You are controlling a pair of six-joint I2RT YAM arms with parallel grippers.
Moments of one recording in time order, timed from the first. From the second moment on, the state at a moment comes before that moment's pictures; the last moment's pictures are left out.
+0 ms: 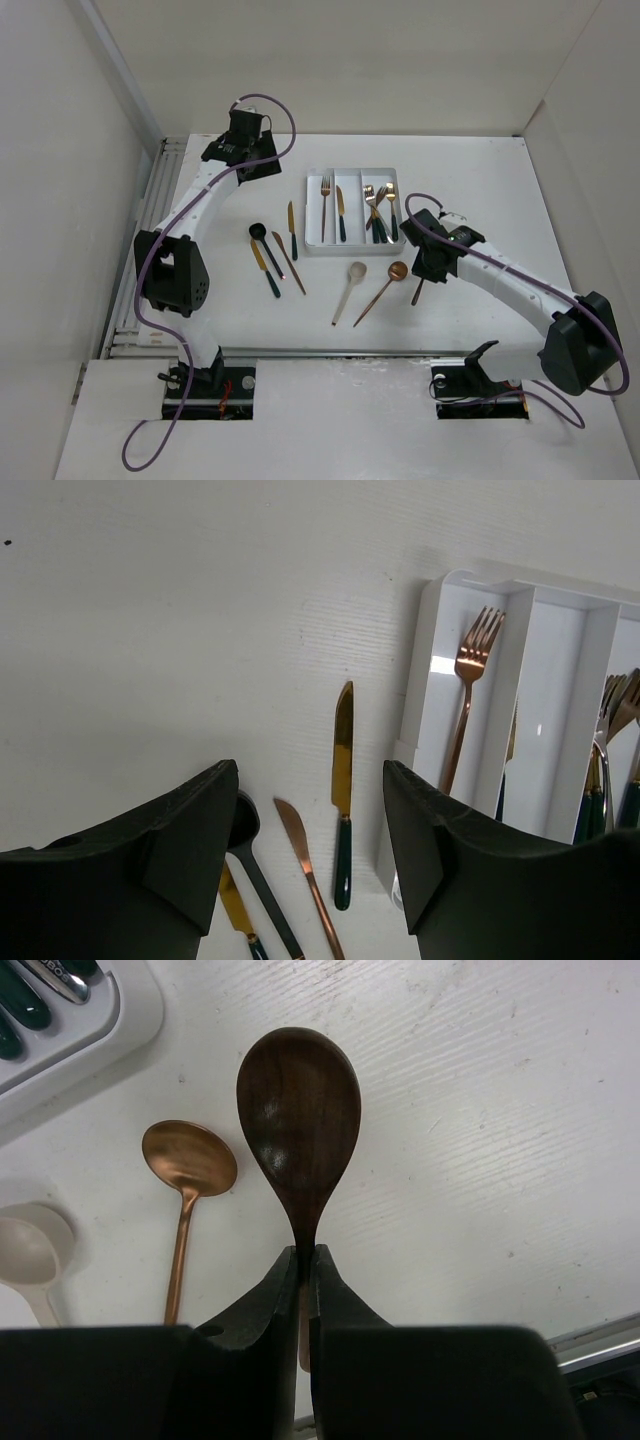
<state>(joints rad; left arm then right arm) -0.27 1.80 1.67 -0.66 -0.14 -0.42 0.58 1.30 0.94 -0.89 0.43 0.95</state>
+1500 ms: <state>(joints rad) -0.48 2.15 1.70 -0.37 0.10 -0.26 0.58 1.19 0.87 -0.87 0.41 0.88</state>
